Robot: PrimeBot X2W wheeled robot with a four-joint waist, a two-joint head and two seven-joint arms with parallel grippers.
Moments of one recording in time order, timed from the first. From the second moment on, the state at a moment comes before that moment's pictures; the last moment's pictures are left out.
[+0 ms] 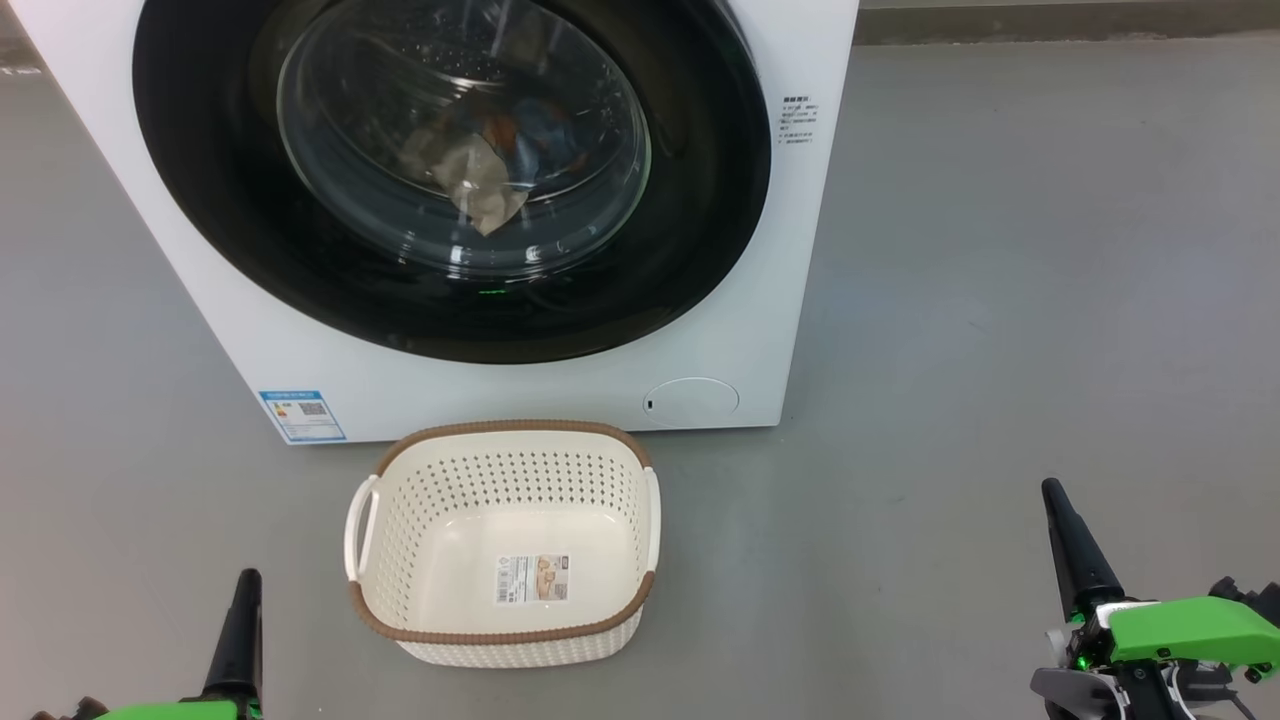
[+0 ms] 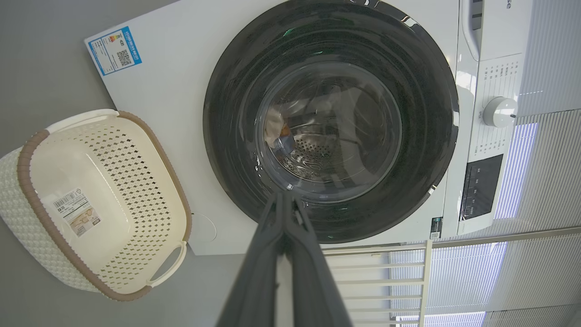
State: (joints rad) left arm -0.05 0.06 0.03 0.25 -1.50 -0.13 0.04; right arm -0.12 -0.09 -0.08 0.28 1.51 0.13 0.05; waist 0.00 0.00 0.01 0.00
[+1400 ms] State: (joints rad) left arm -0.07 0.06 0.05 0.27 -1.63 -0.13 0.08; right arm -0.10 -0.06 -0.12 0.28 1.62 0.13 0.10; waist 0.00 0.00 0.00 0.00
